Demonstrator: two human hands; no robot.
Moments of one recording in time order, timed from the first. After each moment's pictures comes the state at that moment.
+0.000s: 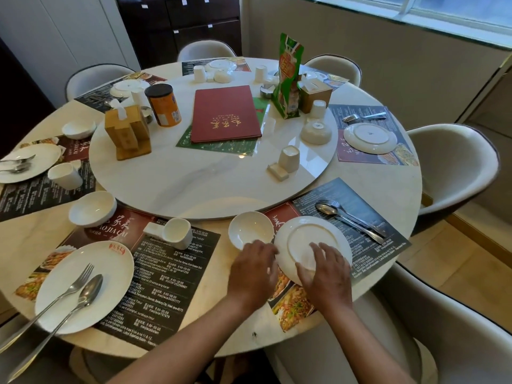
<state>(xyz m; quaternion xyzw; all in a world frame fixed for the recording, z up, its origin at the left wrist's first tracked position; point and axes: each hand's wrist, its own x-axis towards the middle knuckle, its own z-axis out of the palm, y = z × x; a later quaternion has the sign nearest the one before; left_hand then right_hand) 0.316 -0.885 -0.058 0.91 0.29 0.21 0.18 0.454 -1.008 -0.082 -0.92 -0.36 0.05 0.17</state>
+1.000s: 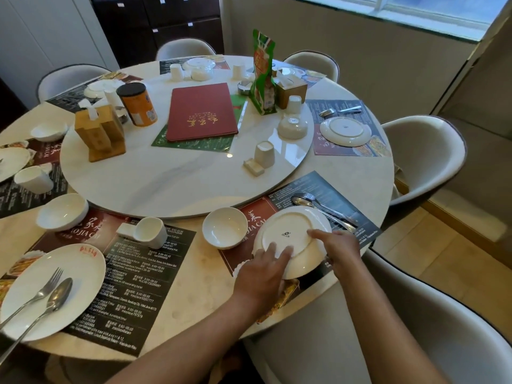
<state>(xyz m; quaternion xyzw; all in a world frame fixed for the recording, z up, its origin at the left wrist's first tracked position) 0.353 -0.939 -0.059 0.98 0.19 0.02 0.08 0.529 -1.023 -0.011 -0.79 0.08 0.31 0.52</state>
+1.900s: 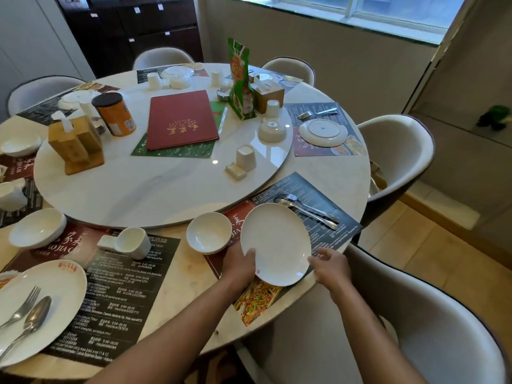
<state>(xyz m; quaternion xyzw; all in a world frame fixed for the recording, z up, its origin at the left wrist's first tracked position) 0.379 -0.917 -0.058 0.69 0.46 0.12 0.55 0.524 -1.073 -0.074 -0.85 0.02 0.28 0.46</state>
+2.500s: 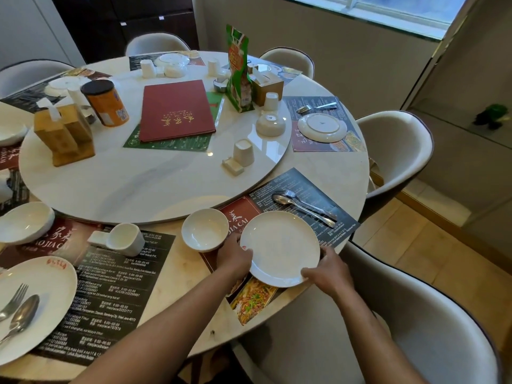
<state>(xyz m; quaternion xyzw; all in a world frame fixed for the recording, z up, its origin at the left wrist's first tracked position) 0.394 -0.894 -0.071 0.72 0.50 0.03 0.48 0.523 -1.081 -0.069 -0.91 -0.08 0.29 0.28</state>
